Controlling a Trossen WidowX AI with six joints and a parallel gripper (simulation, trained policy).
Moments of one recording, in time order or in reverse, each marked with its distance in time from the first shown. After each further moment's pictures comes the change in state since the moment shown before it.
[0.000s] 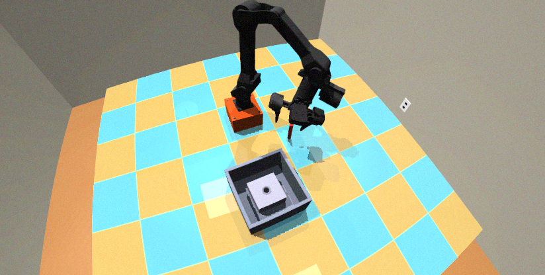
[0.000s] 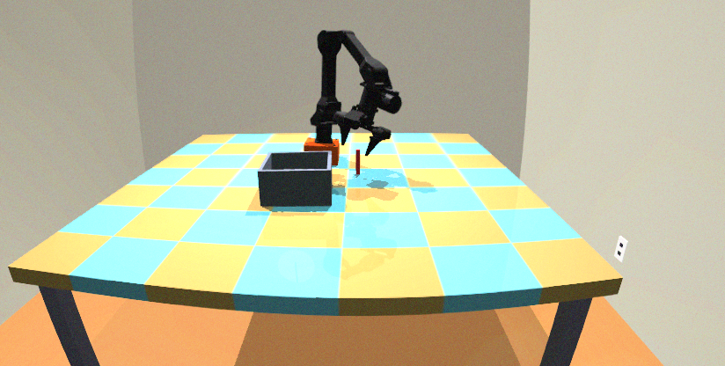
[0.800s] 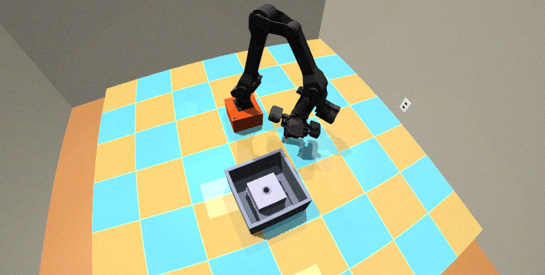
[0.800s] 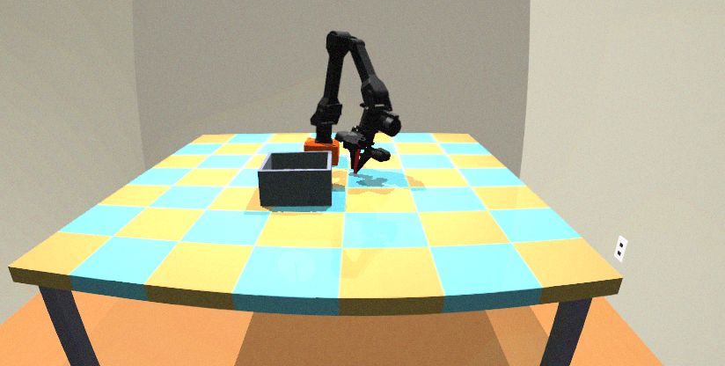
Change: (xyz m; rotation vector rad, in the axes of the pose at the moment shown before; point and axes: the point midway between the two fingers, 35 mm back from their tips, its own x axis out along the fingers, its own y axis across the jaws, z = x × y) arm 0.063 0.016 -0.012 0.053 0.046 -0.020
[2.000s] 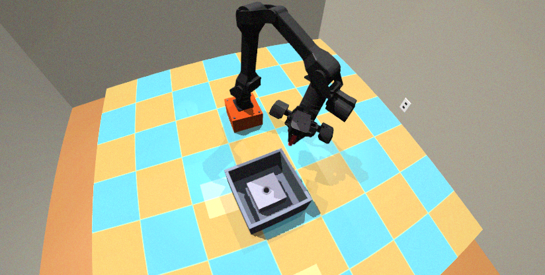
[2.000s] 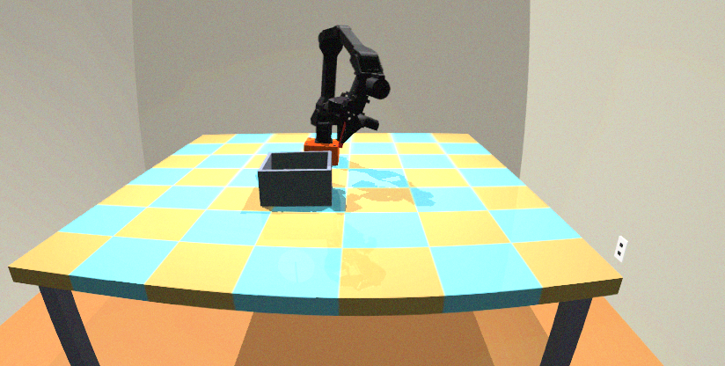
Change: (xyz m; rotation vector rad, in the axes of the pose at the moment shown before) arm -0.103 -0.008 0.110 0.210 -0.190 0.039
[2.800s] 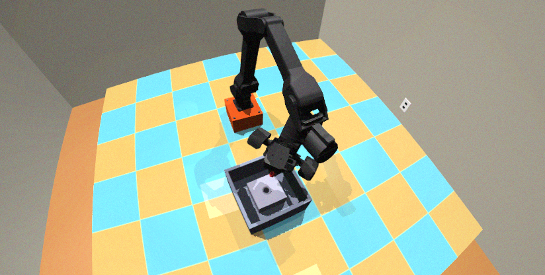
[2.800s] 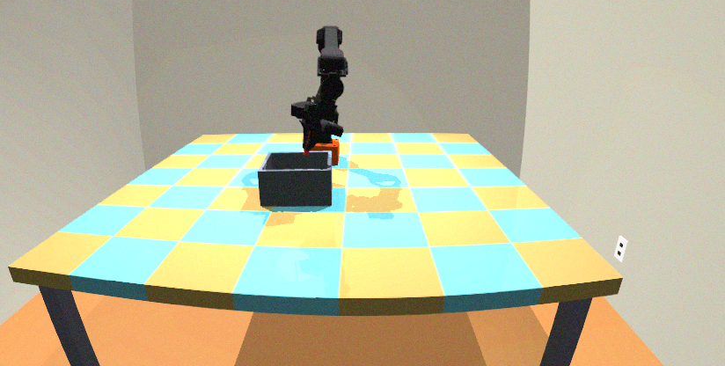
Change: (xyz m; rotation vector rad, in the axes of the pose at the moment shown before) arm 0.045 -0.008 0.109 0.116 -0.024 -0.002
